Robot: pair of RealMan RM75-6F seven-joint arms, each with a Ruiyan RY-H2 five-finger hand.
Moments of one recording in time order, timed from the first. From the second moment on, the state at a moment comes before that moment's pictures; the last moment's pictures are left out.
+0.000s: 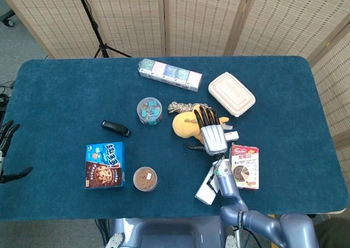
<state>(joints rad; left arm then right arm) -0.12 -0.97 -0.06 -1.71 1.49 1.46 -0.14 0.68 -2.02 0.29 -0.93 -1.26 1.20 -0.36</state>
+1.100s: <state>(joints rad) -0.12 -0.97 -0.07 -1.71 1.49 1.46 -0.13 0.60 -1.88 0.26 -1.14 -1.29 1.28 -0.37</state>
